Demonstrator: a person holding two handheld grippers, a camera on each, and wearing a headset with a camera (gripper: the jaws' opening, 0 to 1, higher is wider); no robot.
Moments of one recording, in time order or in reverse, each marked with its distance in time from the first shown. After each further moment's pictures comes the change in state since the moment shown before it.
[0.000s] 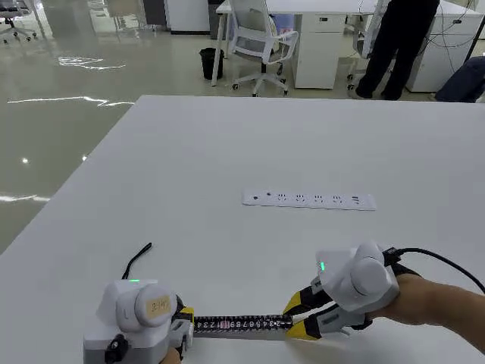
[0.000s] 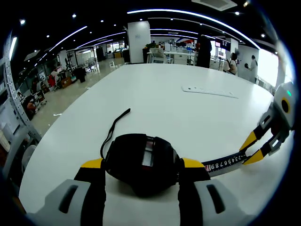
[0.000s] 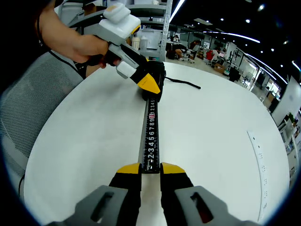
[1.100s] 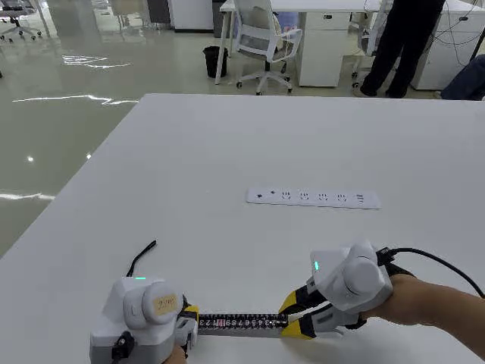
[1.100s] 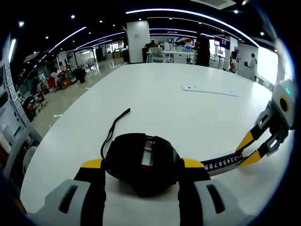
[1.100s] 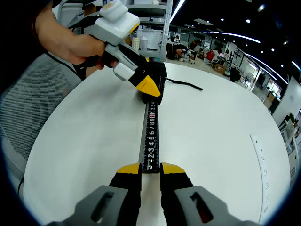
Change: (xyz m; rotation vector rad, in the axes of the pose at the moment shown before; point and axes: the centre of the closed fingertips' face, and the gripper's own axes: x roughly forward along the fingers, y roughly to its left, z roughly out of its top) left arm 0.000 0.000 -0.001 0.014 0.002 0.005; right arm 0.011 0.000 0.008 0.001 -0.005 0.006
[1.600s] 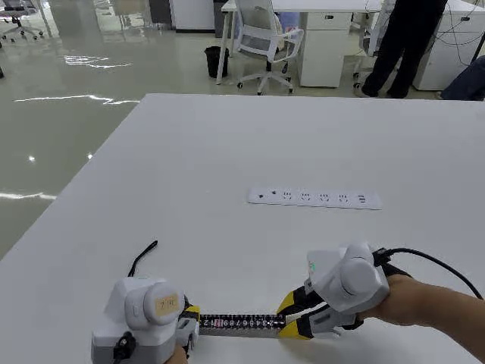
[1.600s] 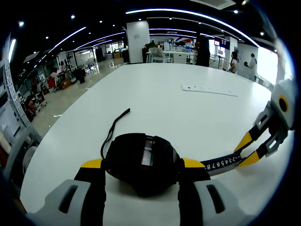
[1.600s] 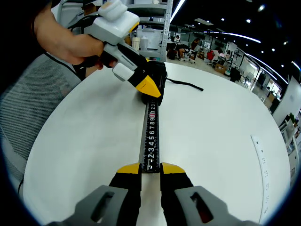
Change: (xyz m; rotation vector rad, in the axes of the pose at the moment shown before) left arm 0.000 0.000 -0.001 0.000 0.000 -0.001; right arm 0.004 0.000 0.001 0.000 0.002 0.001
